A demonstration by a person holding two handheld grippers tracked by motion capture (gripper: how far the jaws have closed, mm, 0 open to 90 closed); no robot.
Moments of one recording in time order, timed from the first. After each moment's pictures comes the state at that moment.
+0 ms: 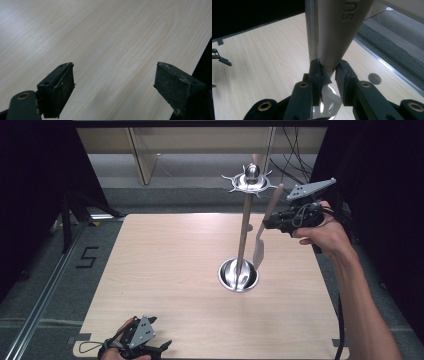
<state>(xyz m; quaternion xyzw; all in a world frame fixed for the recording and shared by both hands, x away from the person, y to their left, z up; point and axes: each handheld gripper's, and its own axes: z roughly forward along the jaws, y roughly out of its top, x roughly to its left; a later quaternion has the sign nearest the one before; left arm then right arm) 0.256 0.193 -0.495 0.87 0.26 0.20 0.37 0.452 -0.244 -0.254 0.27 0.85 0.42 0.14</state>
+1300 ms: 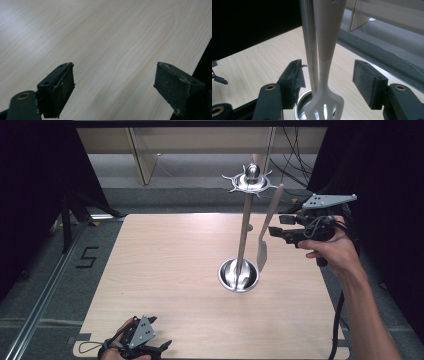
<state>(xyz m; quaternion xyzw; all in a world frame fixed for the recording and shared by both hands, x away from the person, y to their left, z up) 0.256 0.193 -0.494 0.87 0.26 0.21 0.36 0.422 -0.264 -0.266 0.32 0.80 0.48 0.17</state>
